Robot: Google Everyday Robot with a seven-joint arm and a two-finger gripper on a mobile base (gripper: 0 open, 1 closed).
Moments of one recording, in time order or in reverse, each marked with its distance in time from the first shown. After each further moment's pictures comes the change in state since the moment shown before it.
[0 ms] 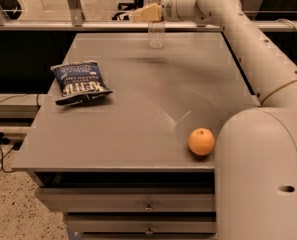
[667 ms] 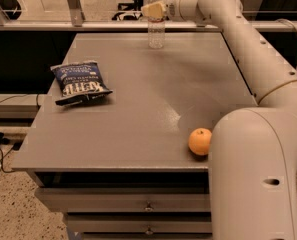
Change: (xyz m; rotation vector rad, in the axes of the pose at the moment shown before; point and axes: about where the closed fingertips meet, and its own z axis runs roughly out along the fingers) arm 0.005 -0.032 0.006 0.077 -0.013 0.019
